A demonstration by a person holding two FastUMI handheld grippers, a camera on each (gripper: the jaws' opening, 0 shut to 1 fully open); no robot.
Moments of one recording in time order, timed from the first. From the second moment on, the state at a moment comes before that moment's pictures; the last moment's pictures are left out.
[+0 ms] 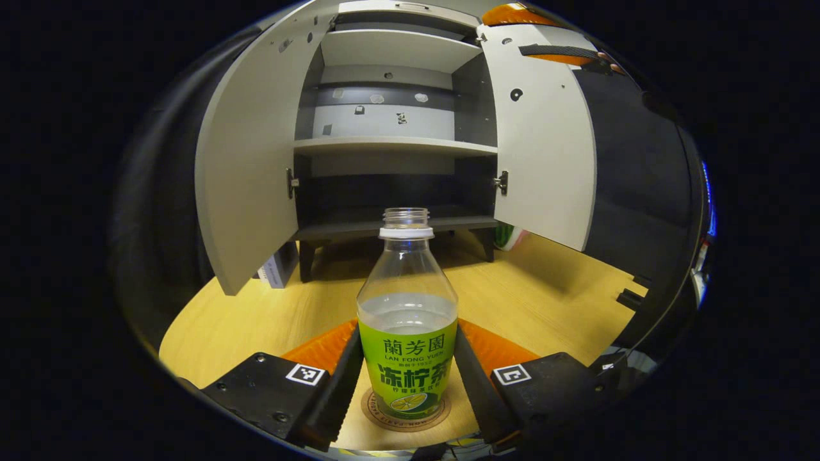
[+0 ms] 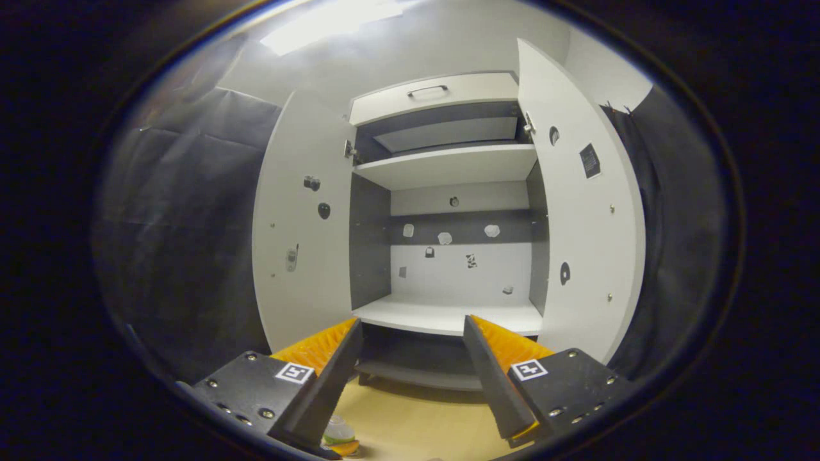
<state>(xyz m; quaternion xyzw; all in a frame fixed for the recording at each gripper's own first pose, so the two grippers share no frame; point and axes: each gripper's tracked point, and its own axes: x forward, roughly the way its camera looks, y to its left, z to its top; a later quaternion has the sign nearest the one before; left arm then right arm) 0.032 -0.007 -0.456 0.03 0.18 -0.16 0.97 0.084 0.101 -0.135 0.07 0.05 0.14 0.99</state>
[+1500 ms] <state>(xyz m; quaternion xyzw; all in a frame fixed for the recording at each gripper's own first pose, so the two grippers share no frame) 0.015 -0.002 -0.323 0.05 0.17 -0.17 0.97 0.030 0.028 -0.112 0.09 0.03 0.07 0.99</state>
